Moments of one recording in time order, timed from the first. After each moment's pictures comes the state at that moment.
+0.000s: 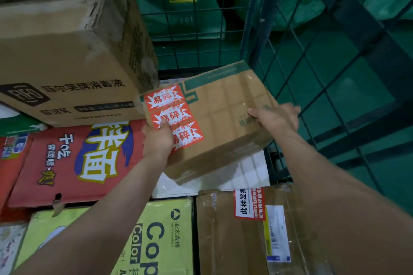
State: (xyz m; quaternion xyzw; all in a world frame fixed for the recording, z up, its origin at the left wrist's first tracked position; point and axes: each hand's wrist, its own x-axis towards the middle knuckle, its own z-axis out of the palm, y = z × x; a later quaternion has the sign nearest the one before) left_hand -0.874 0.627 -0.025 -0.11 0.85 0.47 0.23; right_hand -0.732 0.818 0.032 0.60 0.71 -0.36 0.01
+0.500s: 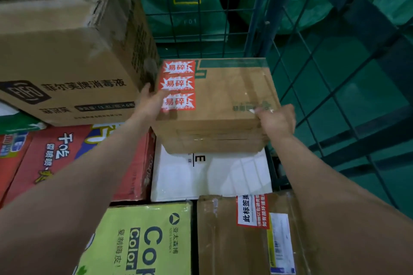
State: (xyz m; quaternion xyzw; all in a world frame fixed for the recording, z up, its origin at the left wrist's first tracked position) left_hand -0.934 0.646 0.014 0.03 0.81 0.51 0.28; right_hand -0.745 0.811 0.009 0.64 0.64 -0.42 -0.14
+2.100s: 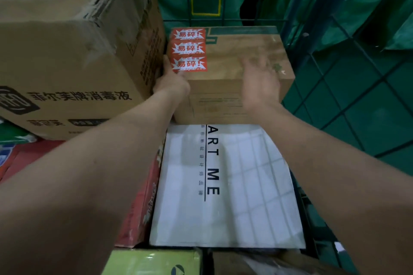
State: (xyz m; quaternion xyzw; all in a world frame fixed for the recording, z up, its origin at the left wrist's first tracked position) left_hand -1.003 0.723 0.012 0.05 0.92 0.35 0.20; right_hand -0.889 0.834 0.016 0.36 0.93 -0.09 -0.08
